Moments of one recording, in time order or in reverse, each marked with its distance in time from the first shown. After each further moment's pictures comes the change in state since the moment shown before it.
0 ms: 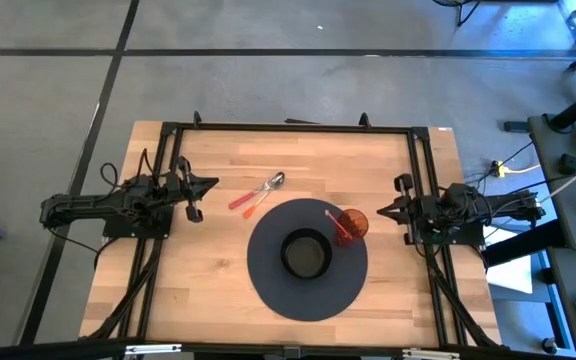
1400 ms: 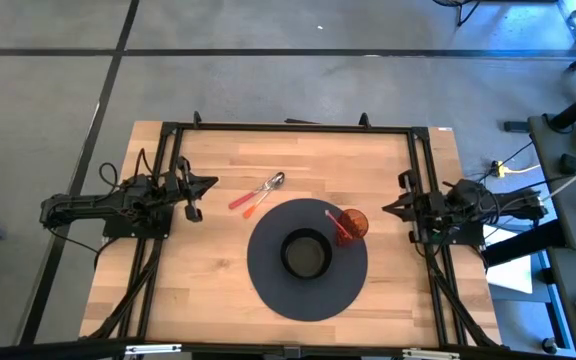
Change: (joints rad) left arm 0.000 0.000 0.000 0.030 0.002 0.005; right arm 0.000 0.053 0.068 0.021 -0.006 -0.004
